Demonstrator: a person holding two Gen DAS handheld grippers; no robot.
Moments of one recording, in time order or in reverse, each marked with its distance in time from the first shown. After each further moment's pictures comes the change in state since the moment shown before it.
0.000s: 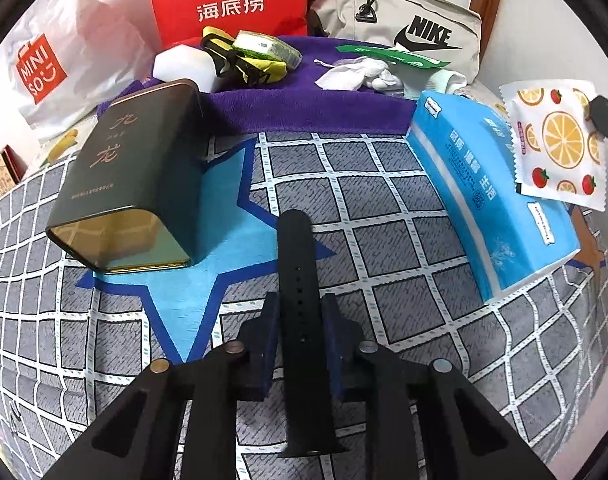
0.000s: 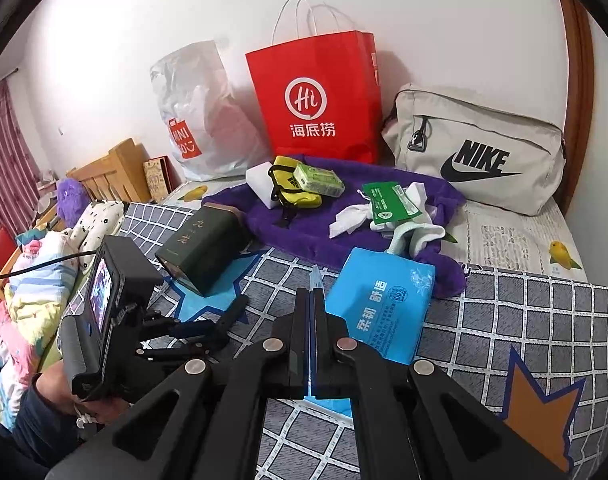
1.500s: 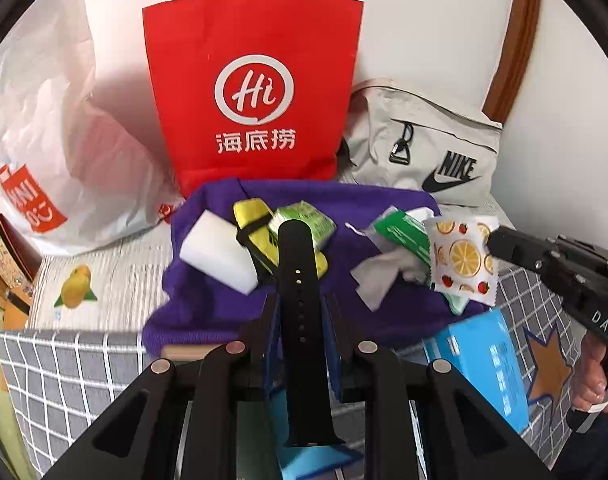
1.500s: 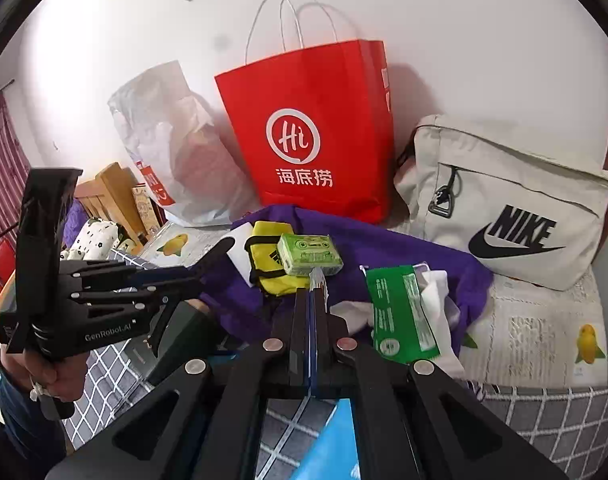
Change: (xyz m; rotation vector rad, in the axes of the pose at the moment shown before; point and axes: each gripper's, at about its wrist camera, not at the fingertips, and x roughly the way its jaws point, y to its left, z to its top) left arm -0.035 0.057 0.173 -0.021 -0.169 -0.049; right arm 0.091 -0.025 0.117 0.012 0.004 0.036
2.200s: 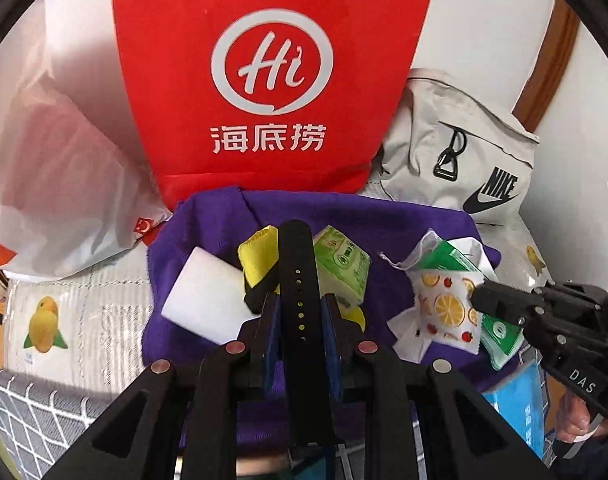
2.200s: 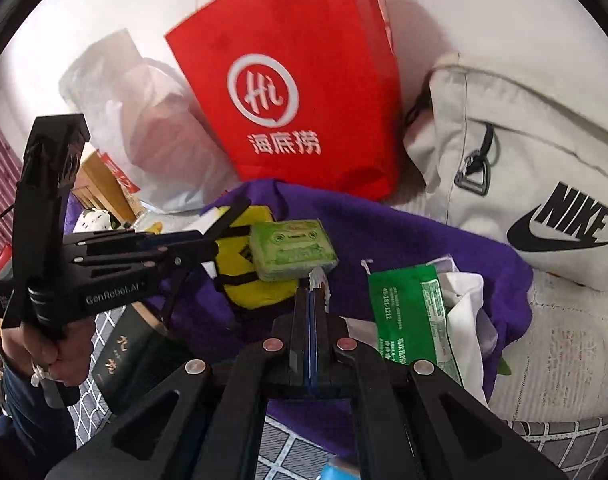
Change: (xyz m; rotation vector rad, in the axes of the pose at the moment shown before) left arm 0.083 0.027 0.046 -0.038 0.073 -0.039; right arm 0.085 -0.025 0.017 0.051 0.139 0.024
